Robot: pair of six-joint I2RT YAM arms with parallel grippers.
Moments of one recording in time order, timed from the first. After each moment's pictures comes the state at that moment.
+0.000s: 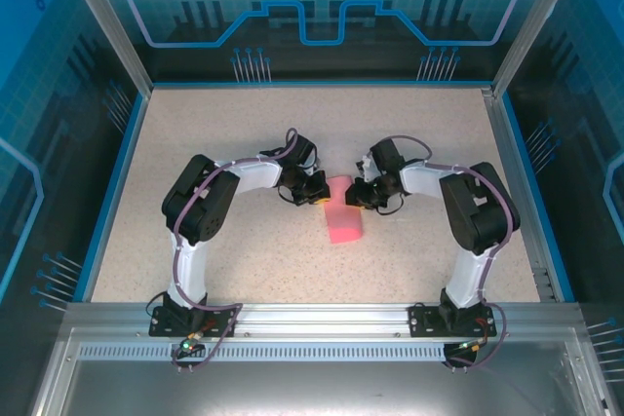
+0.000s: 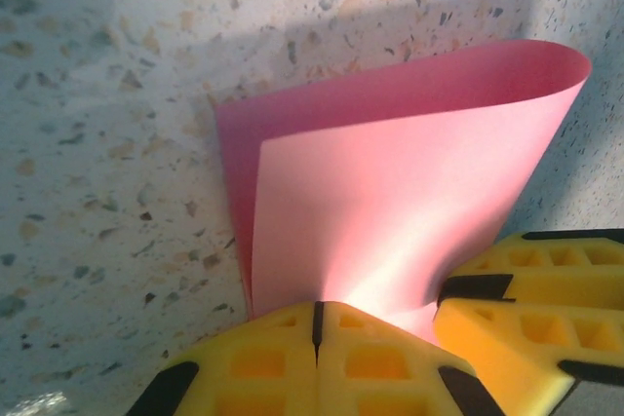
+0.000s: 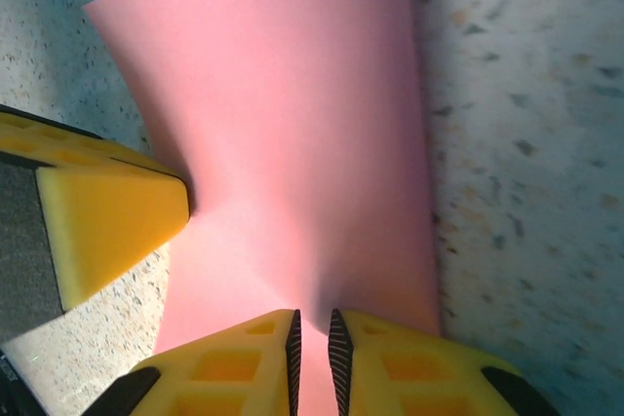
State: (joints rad) left arm -0.51 2.06 1.26 -0.34 0.50 -0.82; right arm 0.35 1.85 0.98 -0.34 -0.53 0.45
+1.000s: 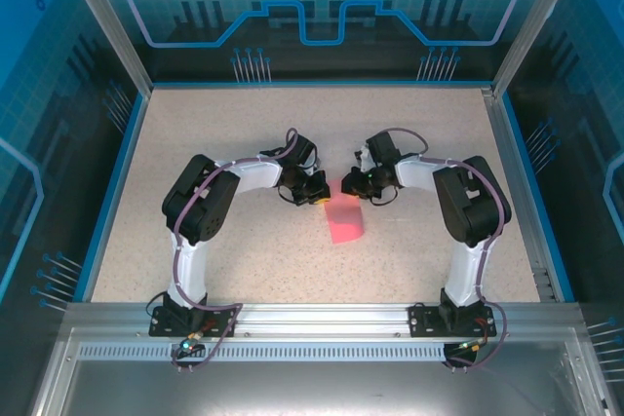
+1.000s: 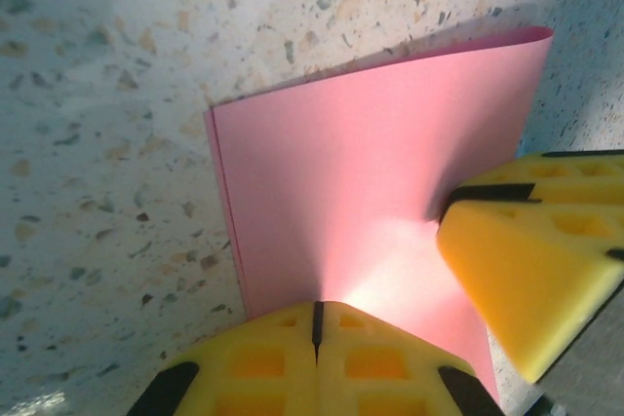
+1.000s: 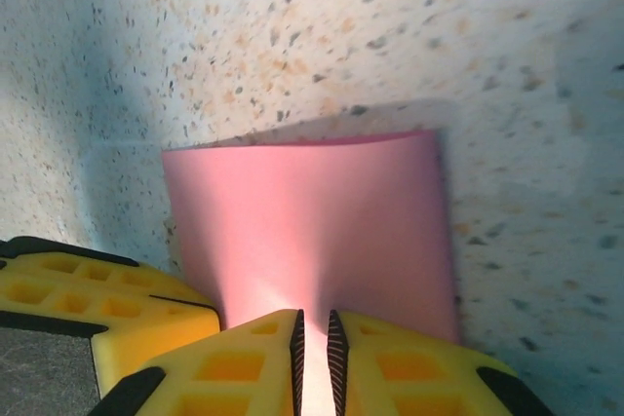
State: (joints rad) left arm -0.51 2.06 1.26 -0.34 0.51 -0.82; right arm 0.35 1.93 1.08 -0.26 -0.50 0.55
